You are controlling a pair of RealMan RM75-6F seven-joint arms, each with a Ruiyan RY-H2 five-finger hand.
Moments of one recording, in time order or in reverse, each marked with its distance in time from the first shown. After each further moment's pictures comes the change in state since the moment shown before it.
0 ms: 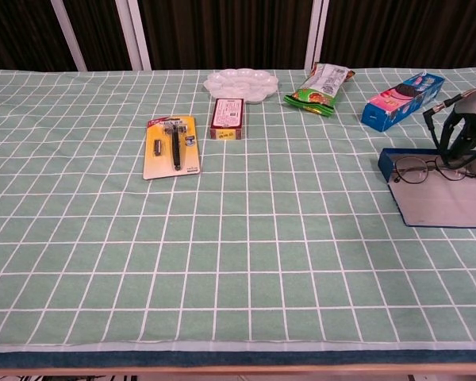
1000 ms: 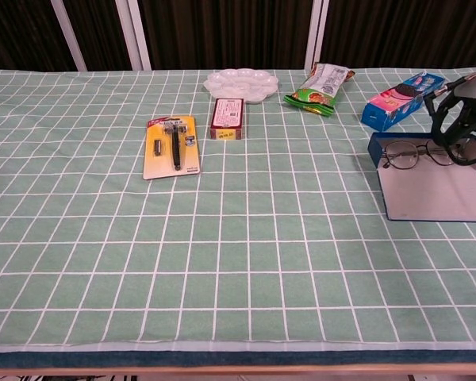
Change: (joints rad) left arm 0.005 0.009 0.001 -0.013 0.011 0.002 -0.028; right arm -0.054 0.035 0.008 -0.118 -0.181 0.054 0.190
